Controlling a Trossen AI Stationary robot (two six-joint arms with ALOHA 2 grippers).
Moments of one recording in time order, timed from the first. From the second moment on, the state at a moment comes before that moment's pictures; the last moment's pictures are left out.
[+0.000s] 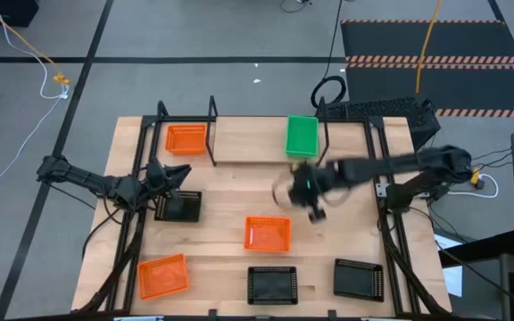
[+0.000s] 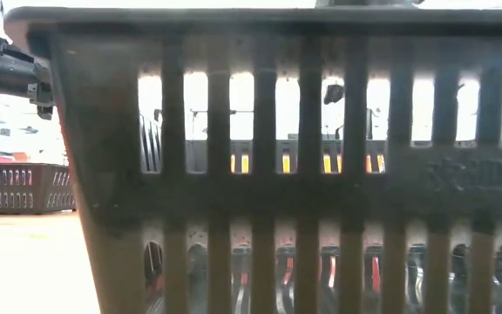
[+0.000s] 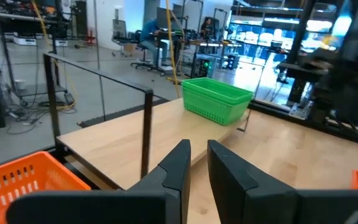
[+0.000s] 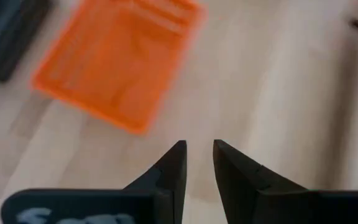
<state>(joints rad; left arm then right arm) -0.30 0.21 0.01 0.17 -0.87 -0.16 0.04 1.40 1.04 -0.61 -0.07 -0.35</state>
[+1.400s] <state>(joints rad) -0.30 0.21 0.01 0.08 -0.78 -0.35 0.28 1.62 1.00 -0.26 0.07 -1.04</state>
